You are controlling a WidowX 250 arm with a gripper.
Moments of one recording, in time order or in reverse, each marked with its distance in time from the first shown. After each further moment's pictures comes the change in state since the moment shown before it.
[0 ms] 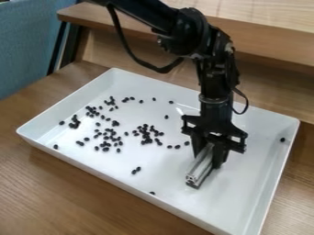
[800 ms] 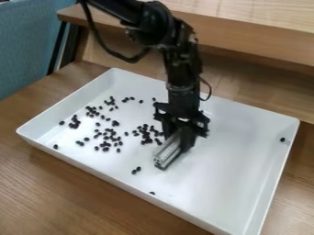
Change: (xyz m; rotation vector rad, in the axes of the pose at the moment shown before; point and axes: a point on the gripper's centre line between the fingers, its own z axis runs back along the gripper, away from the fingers) arm -0.002 0.074 0.005 0.081 0.004 0.003
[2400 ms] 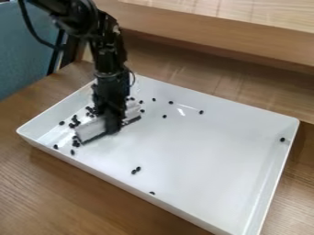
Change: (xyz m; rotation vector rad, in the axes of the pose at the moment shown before) arm -0.043 0.131 0.000 0.103 0.067 -0.221
